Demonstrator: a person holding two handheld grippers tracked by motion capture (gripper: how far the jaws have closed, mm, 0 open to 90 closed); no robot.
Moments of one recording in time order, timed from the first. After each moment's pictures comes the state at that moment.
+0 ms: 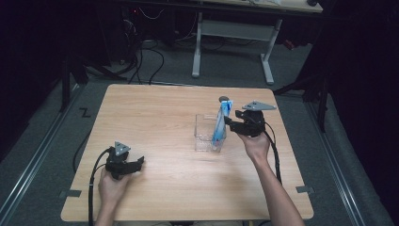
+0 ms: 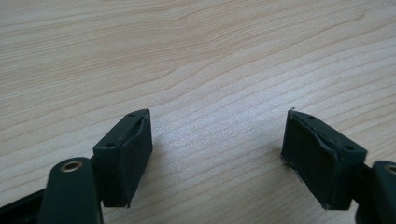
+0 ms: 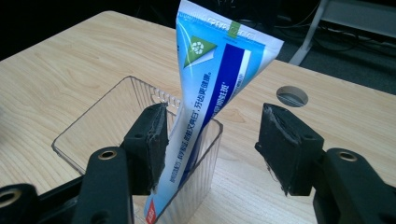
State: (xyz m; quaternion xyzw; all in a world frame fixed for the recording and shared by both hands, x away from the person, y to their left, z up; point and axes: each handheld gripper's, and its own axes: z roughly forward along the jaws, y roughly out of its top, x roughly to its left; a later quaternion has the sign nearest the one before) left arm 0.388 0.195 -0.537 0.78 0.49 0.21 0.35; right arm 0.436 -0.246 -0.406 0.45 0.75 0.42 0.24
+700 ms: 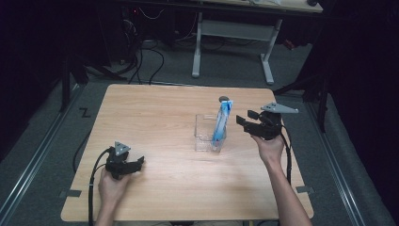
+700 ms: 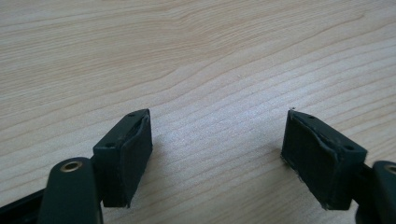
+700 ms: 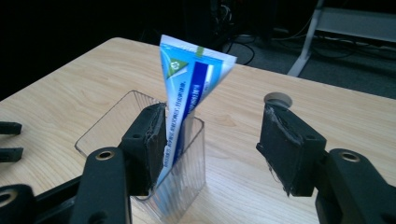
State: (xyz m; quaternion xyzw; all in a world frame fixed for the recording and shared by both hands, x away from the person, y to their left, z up) left arm 0.388 0.195 -0.537 0.78 0.49 0.21 0.35; right arm 0.412 -0.283 -0.387 0.46 0.72 0.46 0.23
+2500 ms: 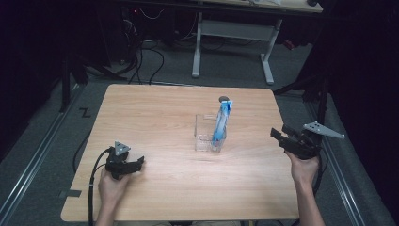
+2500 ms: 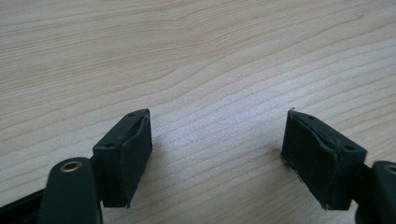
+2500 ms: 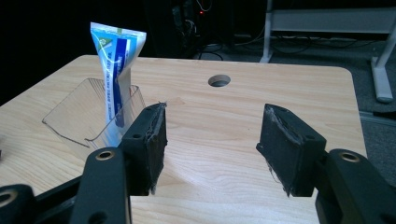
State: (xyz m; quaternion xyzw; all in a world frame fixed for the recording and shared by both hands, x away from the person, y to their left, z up) left arm 0.388 0.195 -0.537 0.78 0.49 0.21 0.35; right arm 0.349 -0.373 -0.400 0.52 0.66 0.48 0.25
